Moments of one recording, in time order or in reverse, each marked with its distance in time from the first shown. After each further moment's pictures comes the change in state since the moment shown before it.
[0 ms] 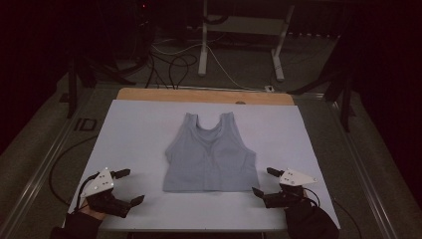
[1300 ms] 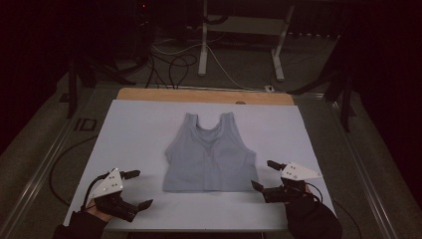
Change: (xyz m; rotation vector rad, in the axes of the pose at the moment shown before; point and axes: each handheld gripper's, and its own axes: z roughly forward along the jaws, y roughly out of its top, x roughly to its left) left arm -0.021 0.027 0.007 0.015 -0.077 0.059; right arm 0.006 0.042 -0.011 -0.051 -0.023 -0.004
